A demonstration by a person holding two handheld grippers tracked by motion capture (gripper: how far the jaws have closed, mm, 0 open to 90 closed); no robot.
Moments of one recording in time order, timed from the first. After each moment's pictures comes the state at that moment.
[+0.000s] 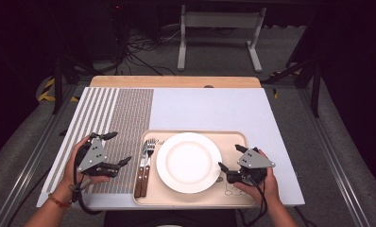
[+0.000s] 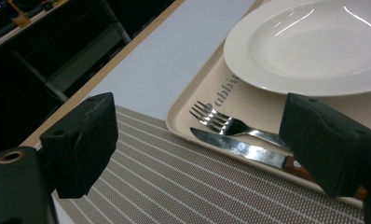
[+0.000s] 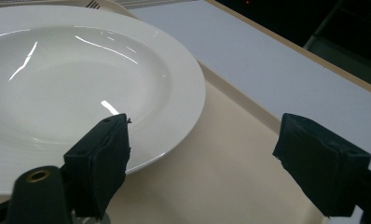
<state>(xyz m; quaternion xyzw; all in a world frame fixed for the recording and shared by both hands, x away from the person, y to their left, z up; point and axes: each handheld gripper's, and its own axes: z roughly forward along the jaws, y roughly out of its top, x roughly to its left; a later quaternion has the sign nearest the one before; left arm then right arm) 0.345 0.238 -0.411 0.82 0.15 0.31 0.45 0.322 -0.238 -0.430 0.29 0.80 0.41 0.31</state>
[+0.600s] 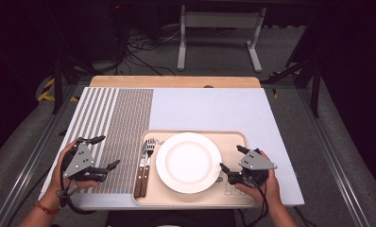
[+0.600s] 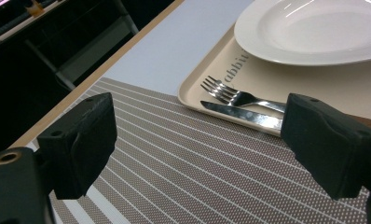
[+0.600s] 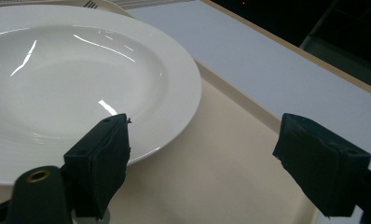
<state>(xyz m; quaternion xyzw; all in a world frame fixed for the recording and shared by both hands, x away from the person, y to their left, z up) 0.336 0.265 -0.418 0.82 0.17 0.31 0.45 0.318 -0.242 -0.430 0.29 0.80 0.42 0.32</state>
